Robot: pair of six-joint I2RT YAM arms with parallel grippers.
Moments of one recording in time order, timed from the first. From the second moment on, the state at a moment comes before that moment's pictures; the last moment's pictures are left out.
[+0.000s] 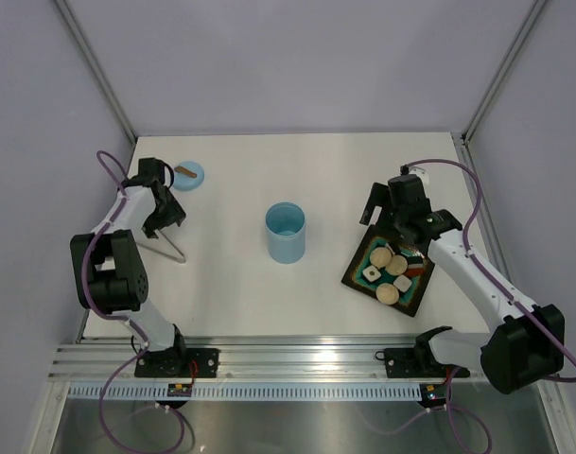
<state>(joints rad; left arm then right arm) 0.10 1.67 1.22 -0.75 -0.24 -0.52 0.36 1.22 0.99 -0.54 0.21 0.57</state>
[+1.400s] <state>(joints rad) 0.01 1.53 1.28 -0.81 -0.25 -0.49 0.36 1.23 0.90 -0.52 0.19 0.59</state>
